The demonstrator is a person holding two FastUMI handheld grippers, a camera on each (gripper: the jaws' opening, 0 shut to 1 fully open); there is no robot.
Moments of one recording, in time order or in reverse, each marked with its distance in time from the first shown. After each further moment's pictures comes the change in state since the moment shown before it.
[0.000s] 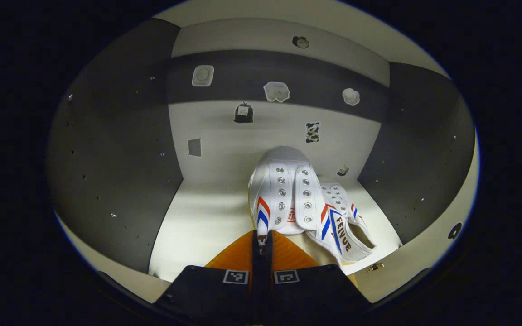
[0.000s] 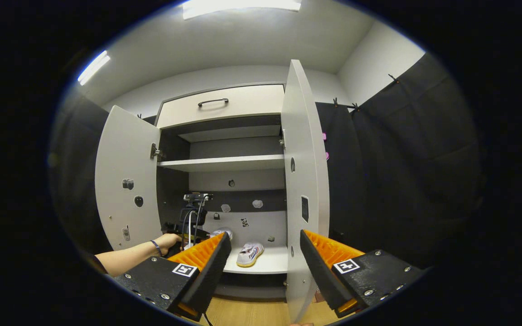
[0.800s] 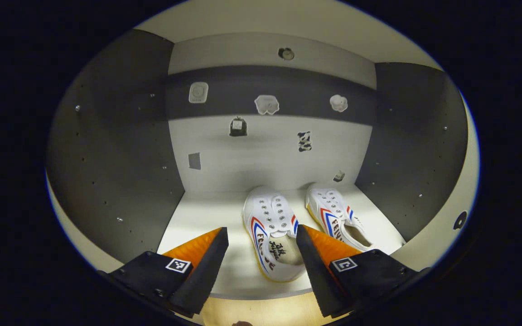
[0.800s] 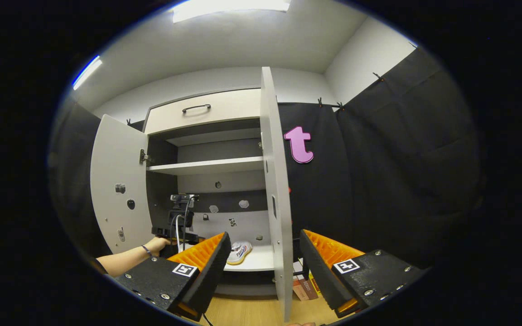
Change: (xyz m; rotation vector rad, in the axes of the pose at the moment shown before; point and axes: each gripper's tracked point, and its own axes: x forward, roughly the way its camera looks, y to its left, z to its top) left arm -0.065 -0.016 0.024 0.075 -0.227 -0.008; right arm -0.025 -0.054 0.011 0.025 -0.017 -0.092
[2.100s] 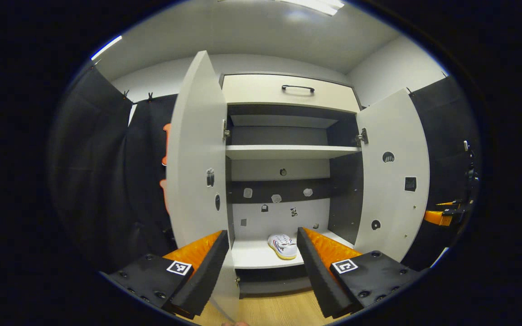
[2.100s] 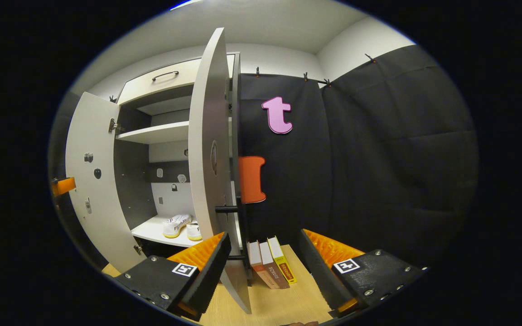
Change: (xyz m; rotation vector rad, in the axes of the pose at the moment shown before) left arm -0.387 0.053 0.025 0.024 -0.493 0.070; right arm 0.035 -0.079 -0.077 -0.046 0.197 -0.062
